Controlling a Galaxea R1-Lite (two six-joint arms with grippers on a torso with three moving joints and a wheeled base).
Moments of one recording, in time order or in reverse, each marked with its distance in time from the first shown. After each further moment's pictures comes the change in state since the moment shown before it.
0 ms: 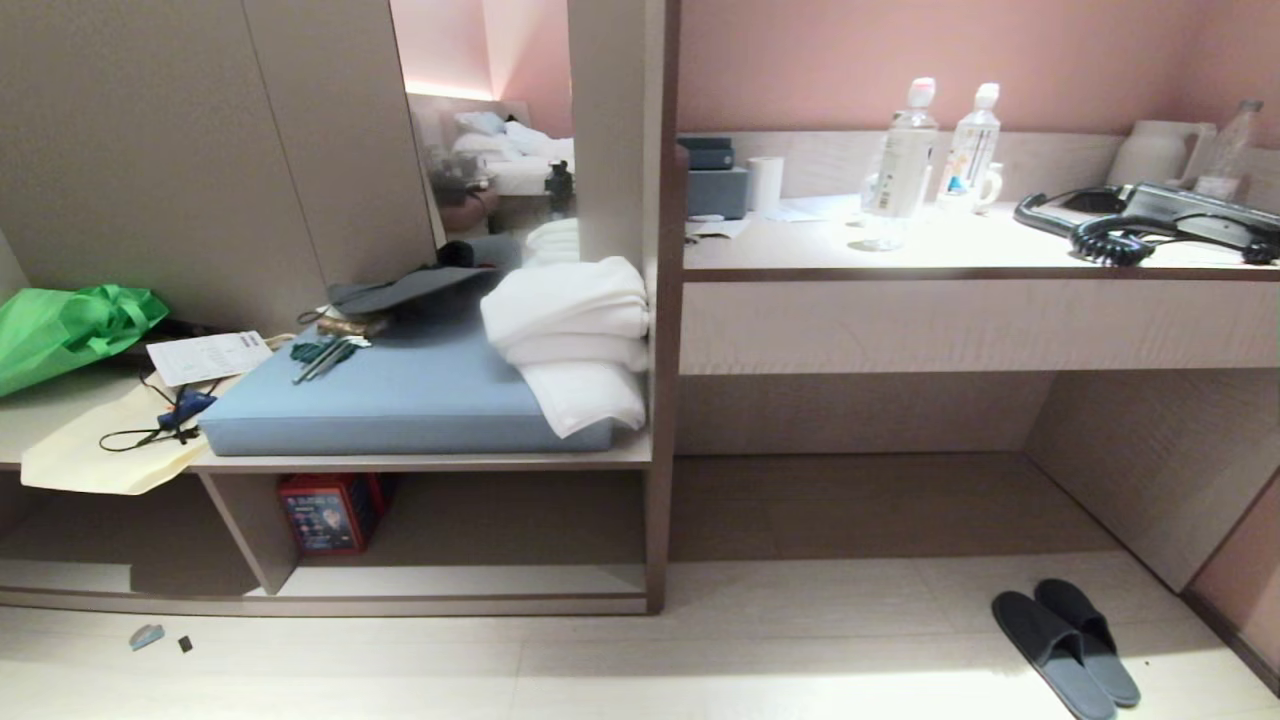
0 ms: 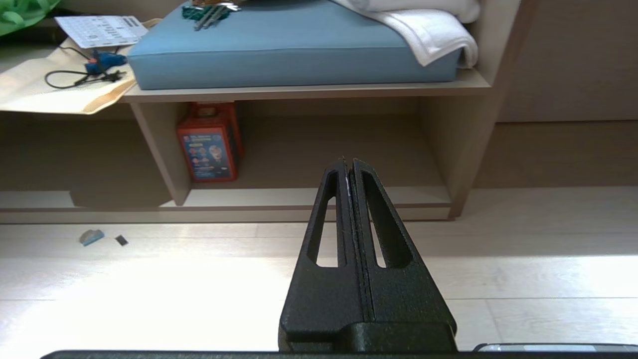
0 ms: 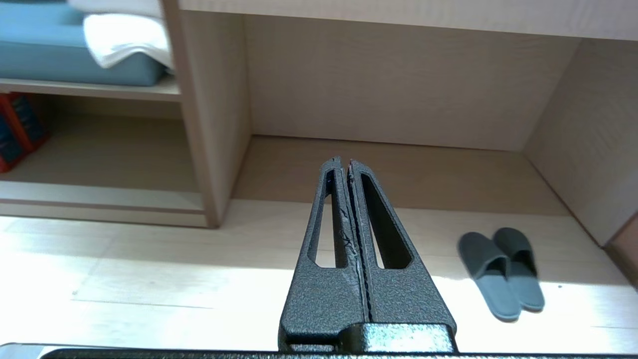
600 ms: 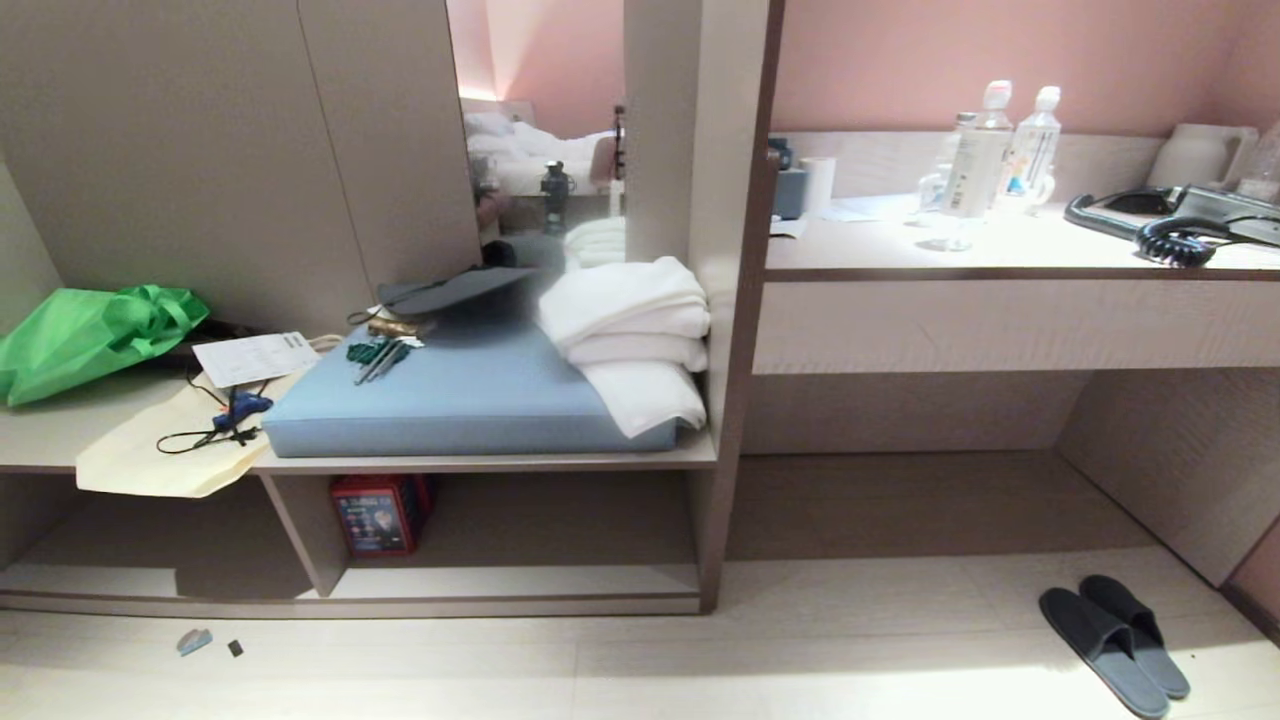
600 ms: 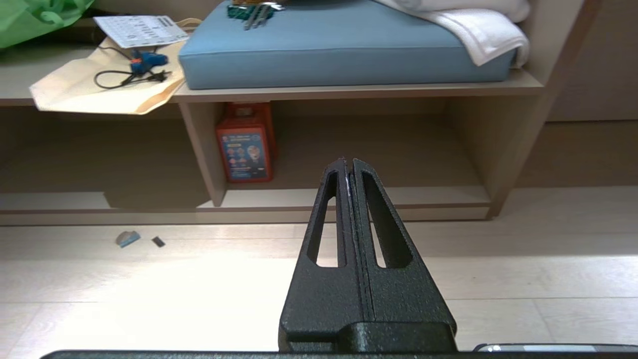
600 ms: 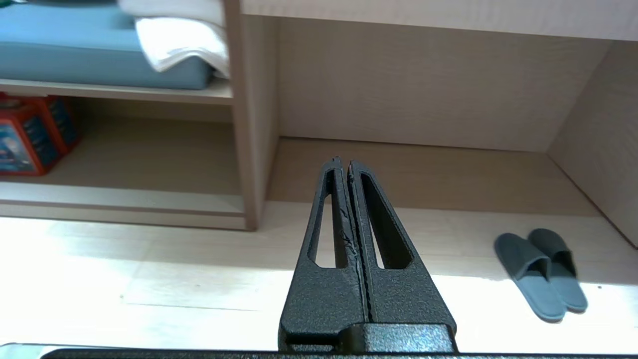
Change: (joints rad) left arm 0.000 0.000 0.000 0.001 0.000 -0.001; right arm 0.000 0.000 0.000 0.000 0.000 0.000
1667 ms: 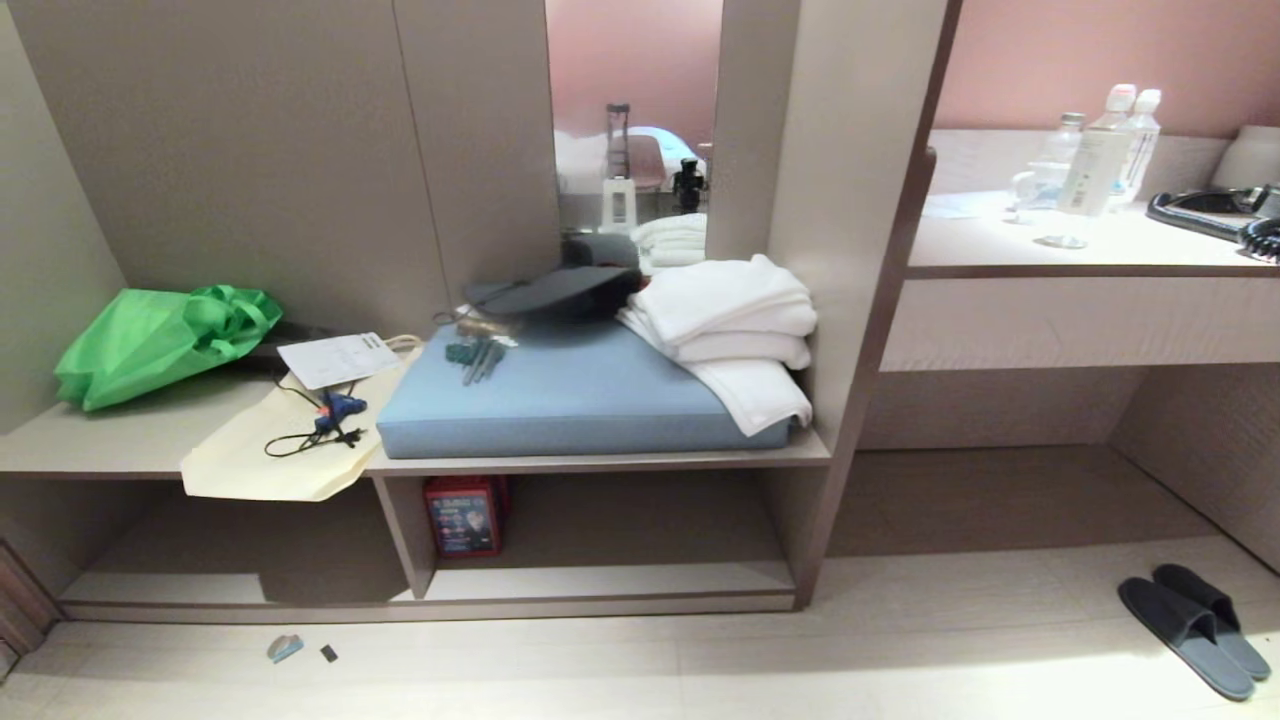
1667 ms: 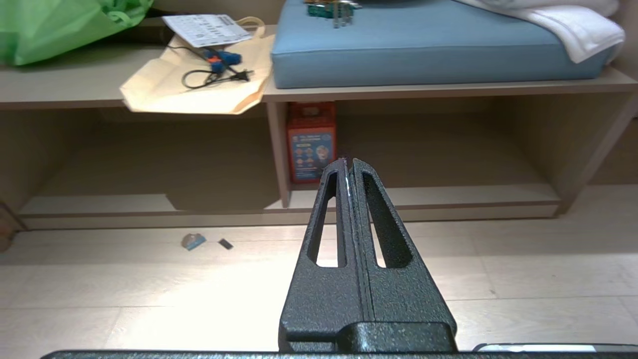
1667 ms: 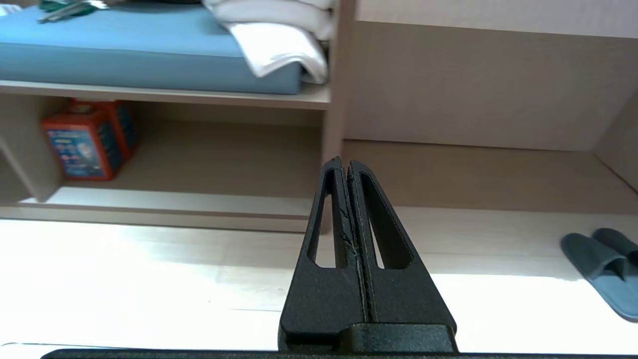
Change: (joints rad) left arm 0.000 0.000 0.000 -0.001 0.000 0.000; right arm 0.000 0.000 0.000 0.000 0.000 0.000
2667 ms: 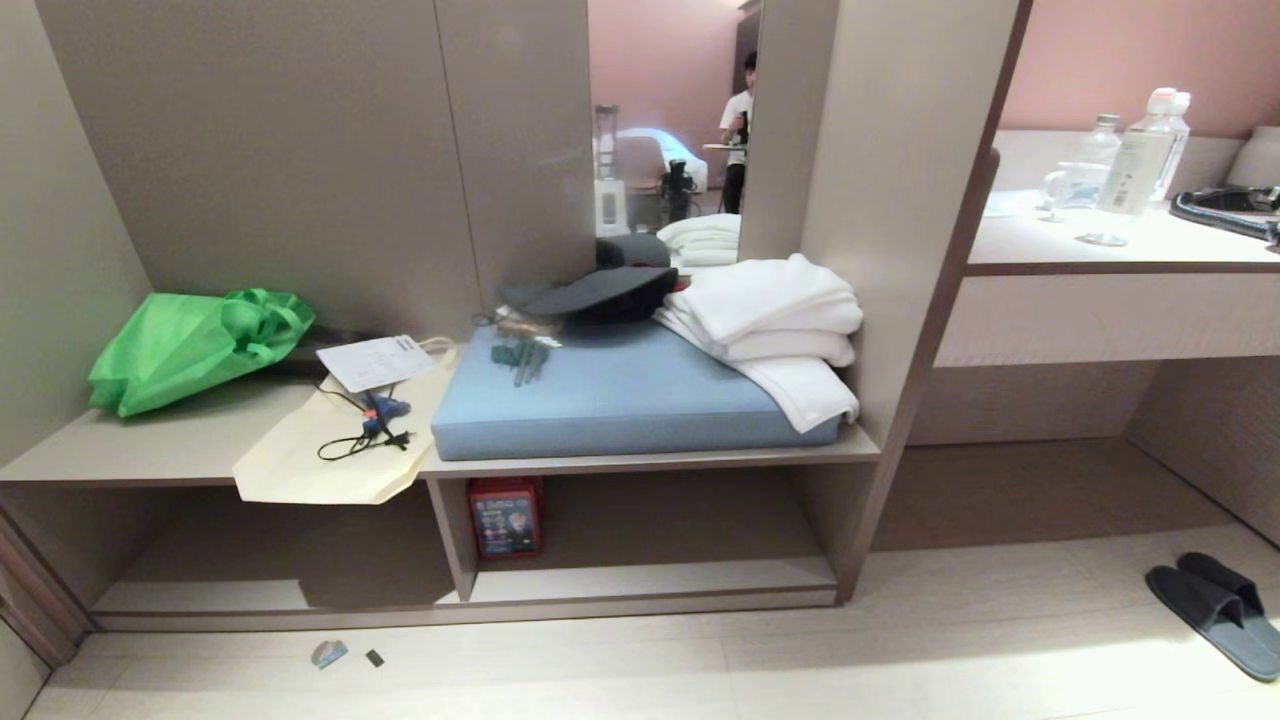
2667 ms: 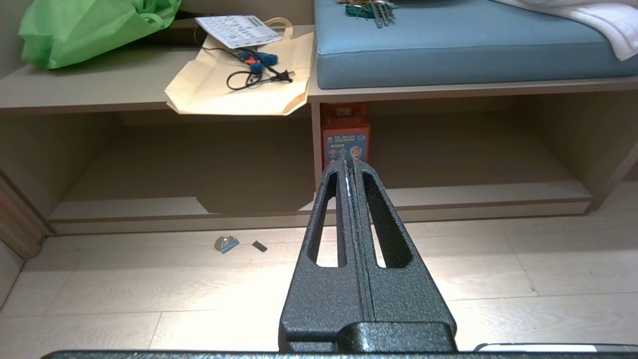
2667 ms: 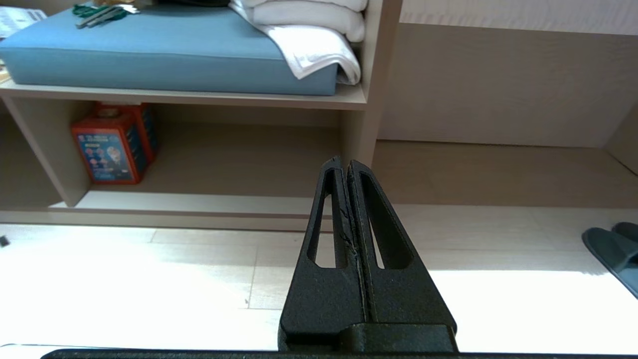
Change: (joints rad) left arm 0.000 0.000 0.000 0.001 0.000 0.000; right arm 0.000 0.000 0.000 0.000 0.000 0.000
